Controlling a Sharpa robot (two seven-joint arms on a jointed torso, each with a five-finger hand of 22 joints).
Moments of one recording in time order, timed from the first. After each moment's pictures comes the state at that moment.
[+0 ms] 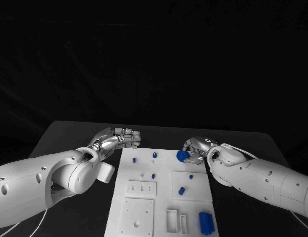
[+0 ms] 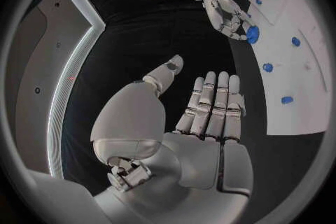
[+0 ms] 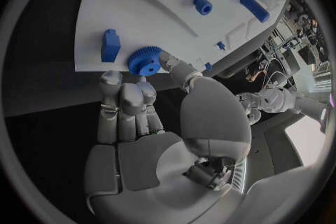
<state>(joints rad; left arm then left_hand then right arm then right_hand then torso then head) 1.32 -0.87 -0.12 1.55 -0.11 -0.30 0.31 1.12 -0.11 0.49 -0.25 0.07 0.69 0.19 0.42 0.33 1.01 0.18 0.08 0.07 0.75 0.18 0.40 0.37 0.04 0.64 0.08 0.25 1.31 1.19 -0.53 -0.06 1.00 -1.51 -0.34 -0.11 1.09 -0.23 0.60 -0.22 0.13 0.82 0.15 0.29 0.40 1.13 0.04 1.18 1.22 1.29 -0.08 1.28 0.93 0.22 1.21 -0.06 0.96 1.31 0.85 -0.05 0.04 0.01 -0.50</state>
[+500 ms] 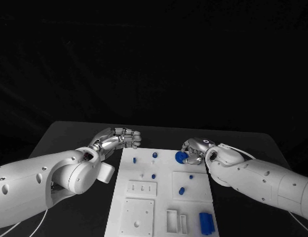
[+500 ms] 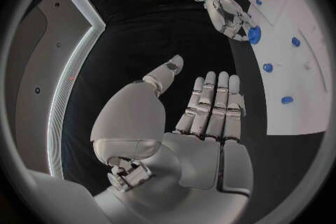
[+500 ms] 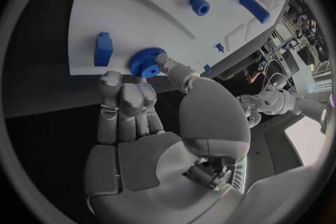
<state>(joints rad) 1.32 -0.87 -0.12 1.55 -0.11 -0.30 0.31 1.12 -0.11 0.49 -0.26 0.07 0.69 0.19 0.42 0.33 1.01 0.18 0.08 0.07 0.75 0.18 0.40 0.37 0.04 0.64 0.08 0.25 1.31 1.19 -0.52 -0.06 0.99 -1.52 -0.32 -0.12 1.09 -0.21 0.66 -0.20 0.06 0.84 0.14 0.29 0.40 1.17 0.03 1.22 1.26 1.29 -0.08 1.28 0.94 0.21 1.21 -0.06 0.98 1.31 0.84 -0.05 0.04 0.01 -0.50</state>
